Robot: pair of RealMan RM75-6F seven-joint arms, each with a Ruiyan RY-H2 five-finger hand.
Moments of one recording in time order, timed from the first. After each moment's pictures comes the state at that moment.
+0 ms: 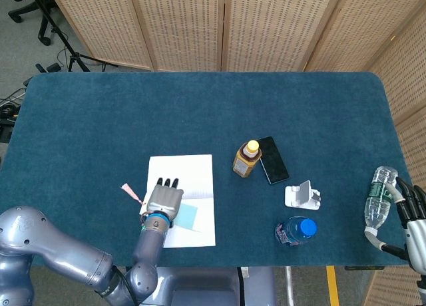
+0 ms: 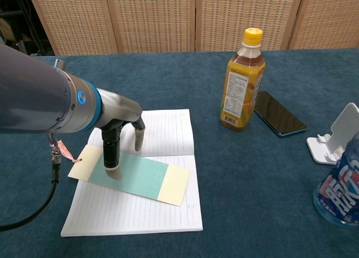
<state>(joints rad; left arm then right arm) -1.31 -1.61 -0.33 -2.02 -0.26 1.47 1.15 -0.01 -1.05 0.04 -1.58 -1.65 1.68 0.21</state>
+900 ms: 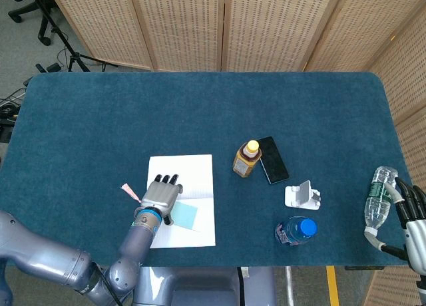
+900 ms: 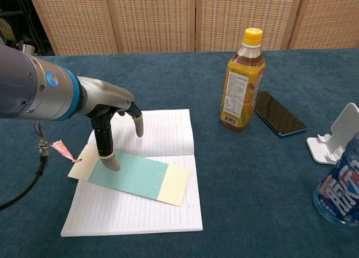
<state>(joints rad) -1.19 -1.49 -0.31 -2.08 -0.13 1.33 1.05 -0.01 -1.06 0.04 -1.58 -1.66 1.68 0.20</state>
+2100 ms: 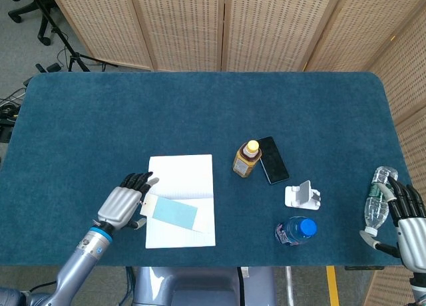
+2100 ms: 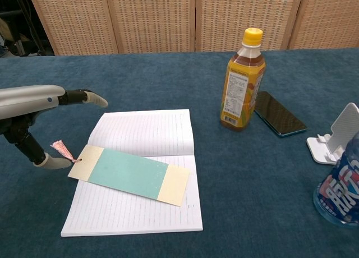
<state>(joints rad) -0.72 -1.31 0.09 -2.09 0.94 1.25 0.52 0.00 -1.07 0.04 -1.60 -1.65 1.66 0.13</state>
